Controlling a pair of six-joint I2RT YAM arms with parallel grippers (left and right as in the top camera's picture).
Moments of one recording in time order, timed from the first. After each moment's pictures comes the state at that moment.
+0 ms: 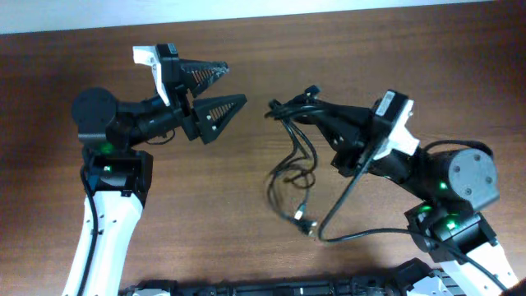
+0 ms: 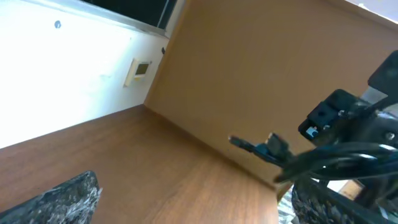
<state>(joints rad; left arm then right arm) -0.08 1.24 1.00 0.41 1.12 -0.57 0.40 0.86 0.88 0.31 -0.57 0.12</state>
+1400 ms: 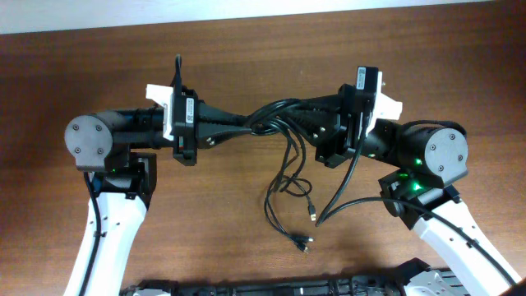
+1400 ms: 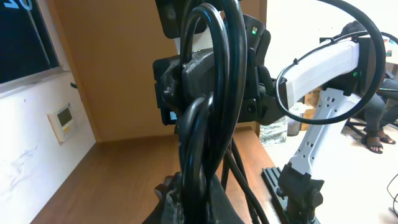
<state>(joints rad) -0.12 1.24 1.00 0.79 1.49 -0.41 0.40 1.09 0.88 0.71 -0.83 0.48</state>
